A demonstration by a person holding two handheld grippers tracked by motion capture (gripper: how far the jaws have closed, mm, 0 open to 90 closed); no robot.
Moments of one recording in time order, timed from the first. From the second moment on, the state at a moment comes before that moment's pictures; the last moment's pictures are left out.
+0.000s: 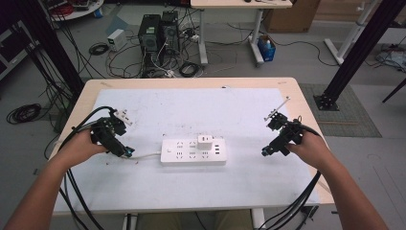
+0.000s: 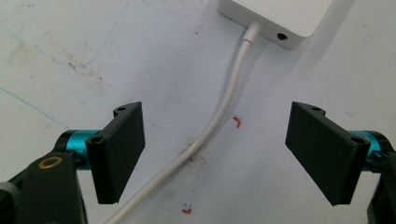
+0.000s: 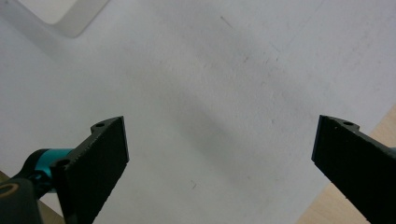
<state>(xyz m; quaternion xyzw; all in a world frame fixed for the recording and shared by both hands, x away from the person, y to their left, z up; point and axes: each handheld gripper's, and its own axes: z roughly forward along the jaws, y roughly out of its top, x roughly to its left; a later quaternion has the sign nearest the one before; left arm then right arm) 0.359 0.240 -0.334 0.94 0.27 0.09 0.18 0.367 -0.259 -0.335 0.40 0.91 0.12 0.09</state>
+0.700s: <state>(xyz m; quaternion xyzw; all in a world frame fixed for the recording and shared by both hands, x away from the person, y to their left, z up) 0.358 0.242 -0.335 0.94 0.27 0.09 0.19 0.361 -0.260 -0.337 0.40 0.90 0.13 0.10</state>
